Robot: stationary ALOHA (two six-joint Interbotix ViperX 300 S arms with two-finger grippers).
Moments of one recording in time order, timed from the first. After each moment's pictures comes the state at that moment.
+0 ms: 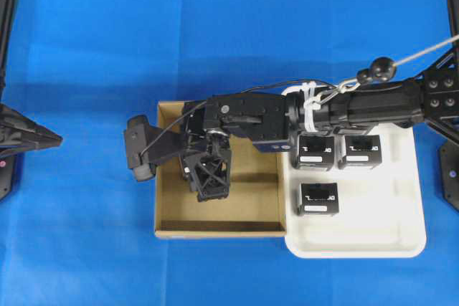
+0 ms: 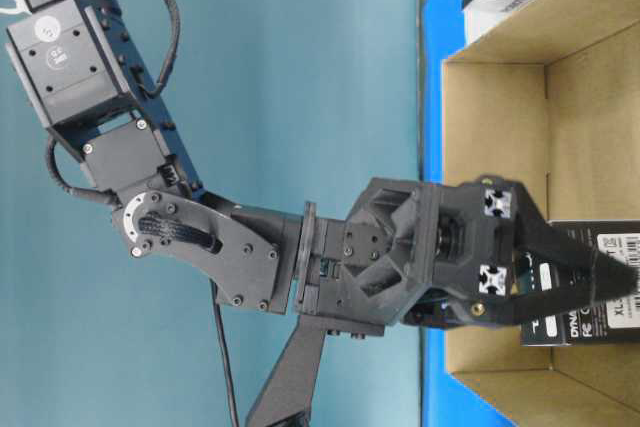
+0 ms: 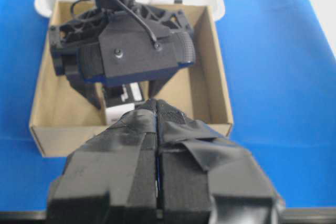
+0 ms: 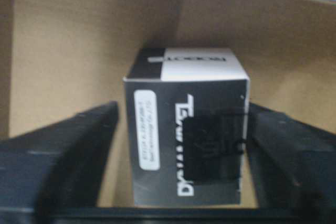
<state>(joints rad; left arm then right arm) -0.06 -1.14 1.08 0.02 0.36 -0.09 -0.04 0.53 -0.12 0.13 0.92 -0.33</state>
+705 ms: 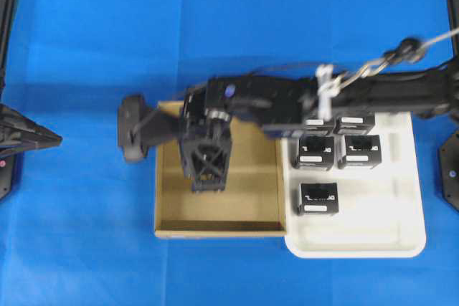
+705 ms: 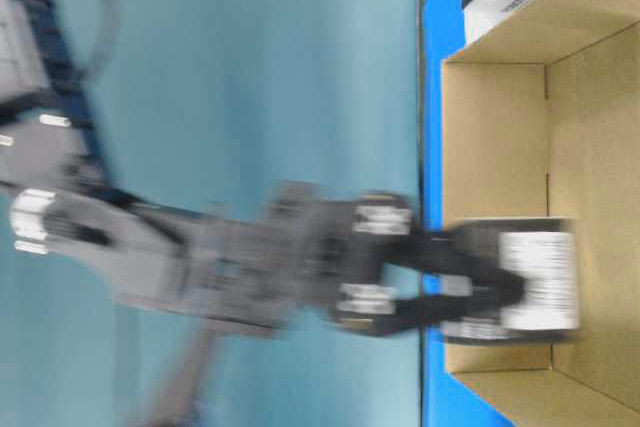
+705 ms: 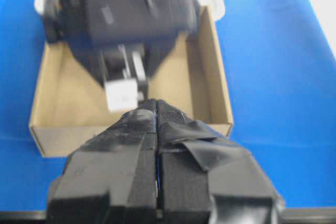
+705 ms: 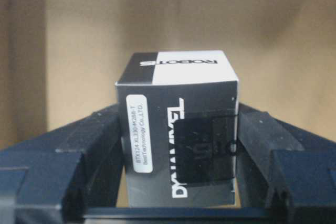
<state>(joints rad) -0.06 -1.14 1.08 0.02 0.36 -0.09 -0.06 0.43 -0.19 0.13 1.09 -0.21</state>
